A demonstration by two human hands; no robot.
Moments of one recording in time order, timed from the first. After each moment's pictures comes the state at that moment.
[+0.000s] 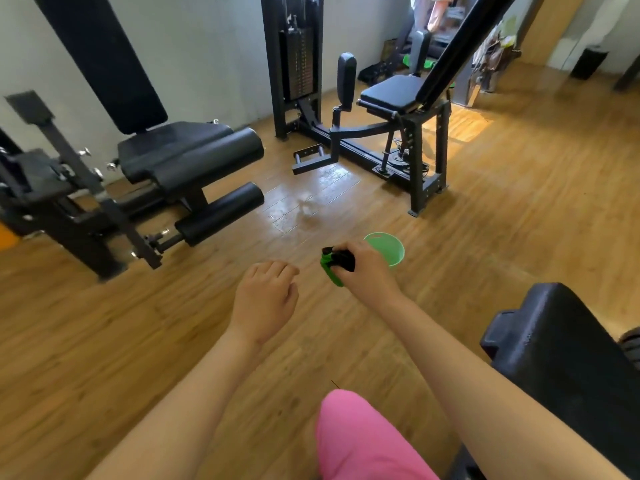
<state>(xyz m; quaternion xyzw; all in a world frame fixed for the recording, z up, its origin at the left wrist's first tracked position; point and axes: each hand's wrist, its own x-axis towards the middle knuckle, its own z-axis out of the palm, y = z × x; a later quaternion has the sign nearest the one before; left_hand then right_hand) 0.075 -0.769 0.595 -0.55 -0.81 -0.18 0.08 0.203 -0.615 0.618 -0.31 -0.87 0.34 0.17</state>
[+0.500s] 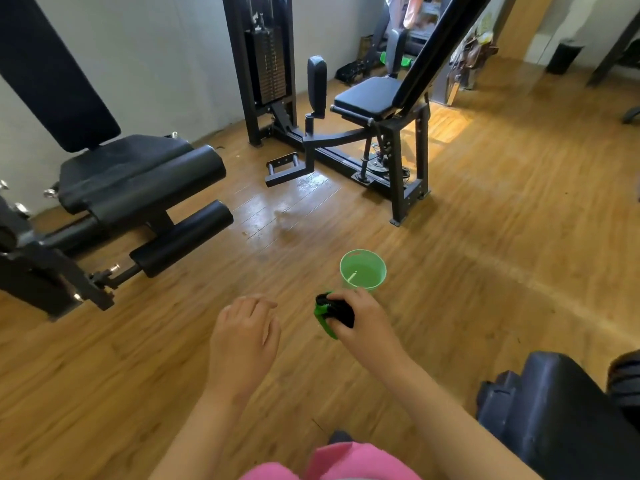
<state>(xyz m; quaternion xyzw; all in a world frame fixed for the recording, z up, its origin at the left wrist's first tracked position) 0.065 -0.661 0.585 -0.49 -0.83 -0.25 0.06 0.213 -0.518 0.591 -0.33 -0.84 0.38 0.17</state>
